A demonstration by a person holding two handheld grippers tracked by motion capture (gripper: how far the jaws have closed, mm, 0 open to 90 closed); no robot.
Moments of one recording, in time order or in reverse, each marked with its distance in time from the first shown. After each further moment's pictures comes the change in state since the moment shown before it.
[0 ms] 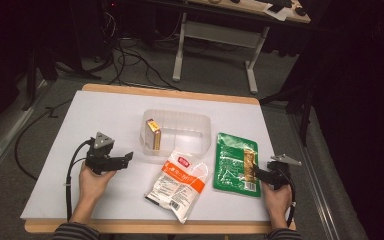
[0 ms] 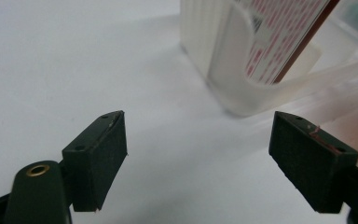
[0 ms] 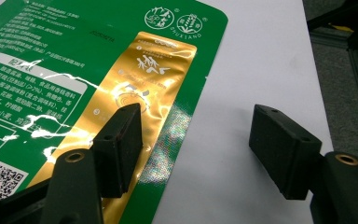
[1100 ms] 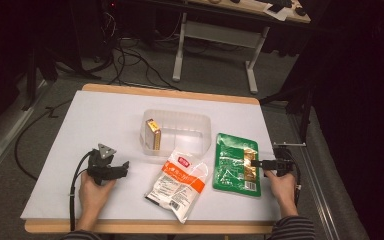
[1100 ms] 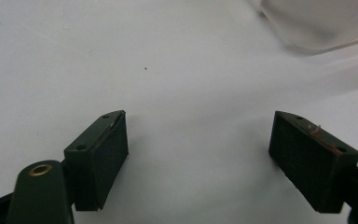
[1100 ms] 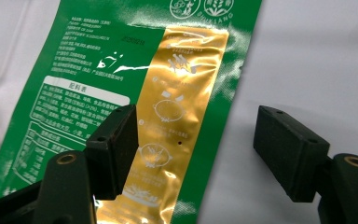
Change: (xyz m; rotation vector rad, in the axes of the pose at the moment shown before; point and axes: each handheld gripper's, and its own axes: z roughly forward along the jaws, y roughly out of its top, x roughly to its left) left arm 0.027 -0.042 0.011 0.022 0.157 0.073; right arm -0.015 0.045 0.003 0.281 0.219 0.204
